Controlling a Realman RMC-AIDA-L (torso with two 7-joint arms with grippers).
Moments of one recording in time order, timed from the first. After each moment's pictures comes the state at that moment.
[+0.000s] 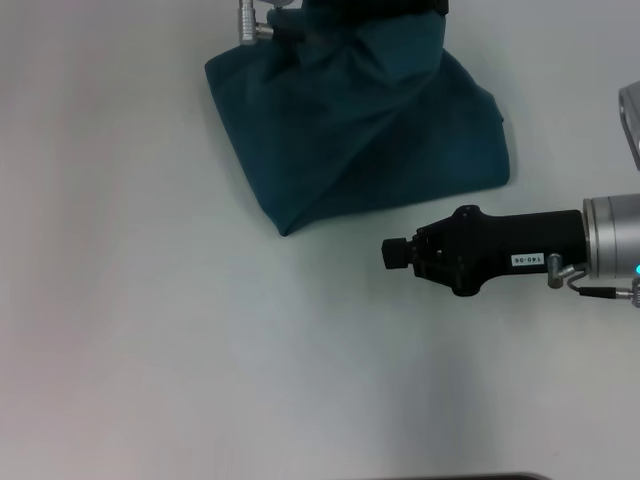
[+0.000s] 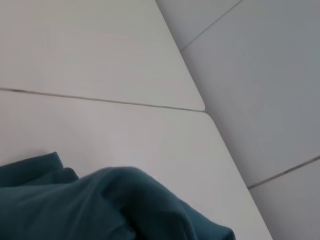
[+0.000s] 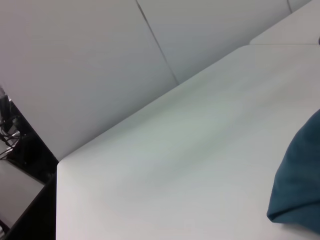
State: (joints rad) left arm -1.08 -2.12 -2.05 -0.60 -1.09 1.07 -2.72; right arm 0.53 2.10 -0.76 -0.50 -2.08 -1.58 1.44
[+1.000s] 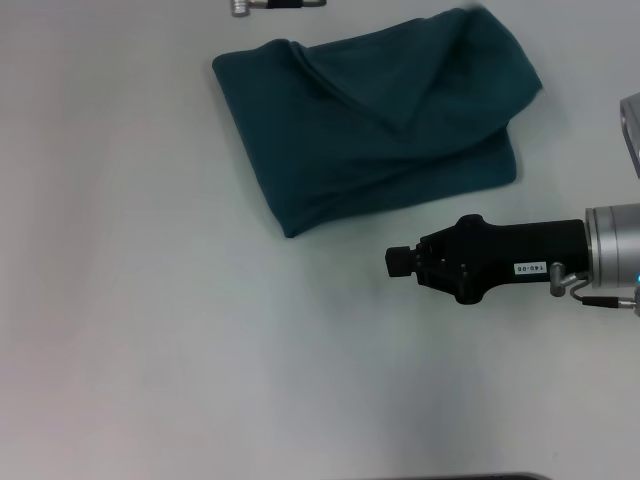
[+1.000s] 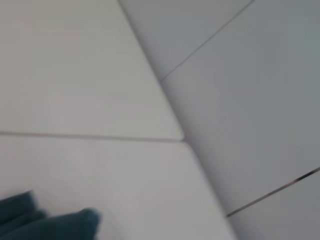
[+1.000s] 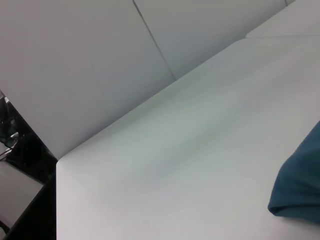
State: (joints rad) left arm -1.00 -2.15 -2.07 -0.77 -1.13 1.09 -2.70; right arm 0.52 2.09 -0.76 -0.48 -2.08 -1.57 1.44
